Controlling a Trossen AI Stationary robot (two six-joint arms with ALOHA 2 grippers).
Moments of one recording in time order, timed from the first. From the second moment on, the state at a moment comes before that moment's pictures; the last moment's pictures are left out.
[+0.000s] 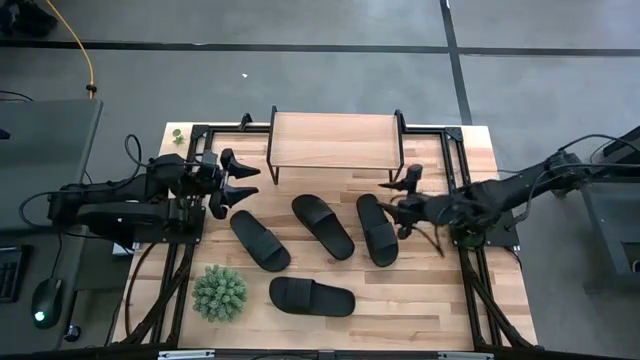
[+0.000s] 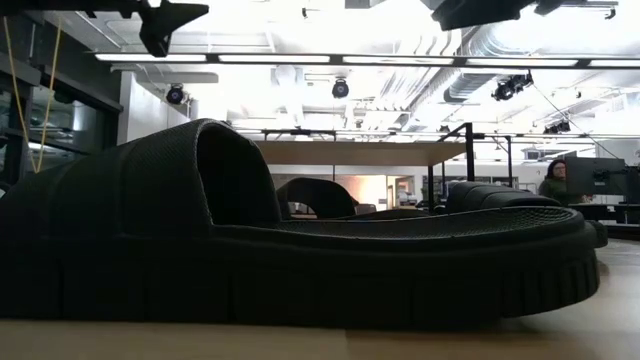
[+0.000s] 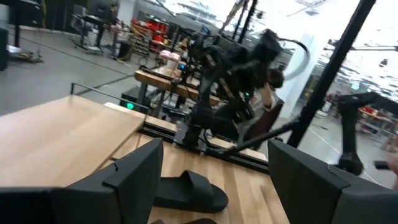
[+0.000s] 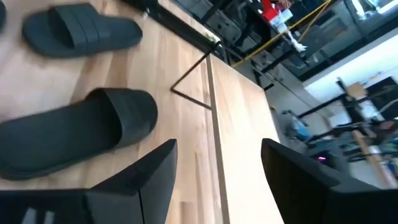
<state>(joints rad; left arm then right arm) 0.26 0.52 0.47 0.10 0.08 -0.32 0.38 1.03 0.88 -0.38 0.76 -0.40</state>
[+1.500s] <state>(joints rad) 0.26 0.52 0.47 0.11 0.06 -0.32 0.27 1.56 0.91 -0.05 0.63 -0.57</state>
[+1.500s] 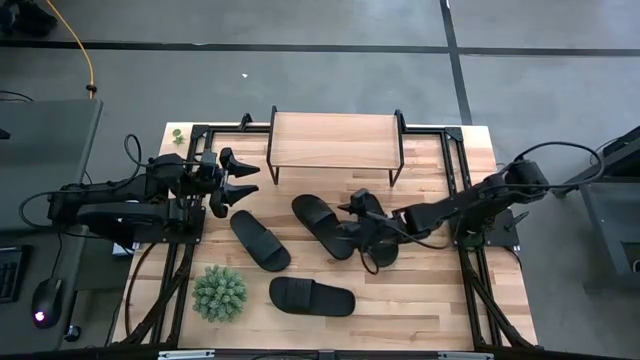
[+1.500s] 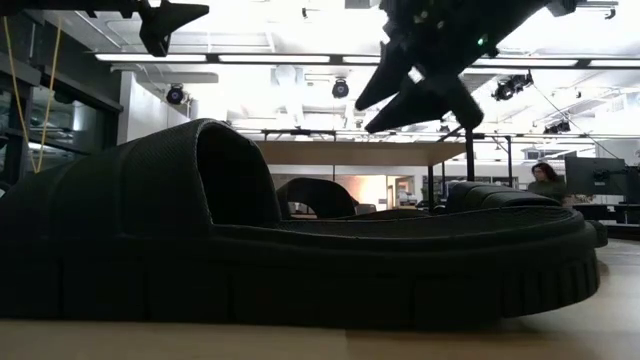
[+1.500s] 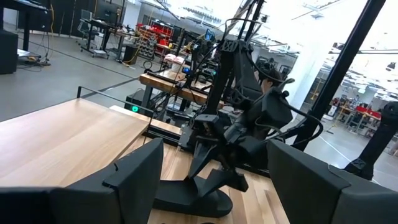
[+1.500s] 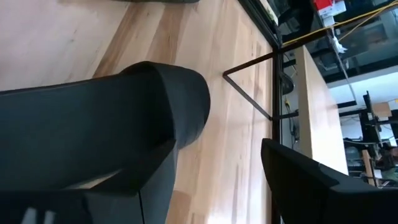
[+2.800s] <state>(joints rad) 0.26 0.52 0.47 0.11 0.06 -0.32 0.17 1.83 0.91 0.32 0.59 -0.66</state>
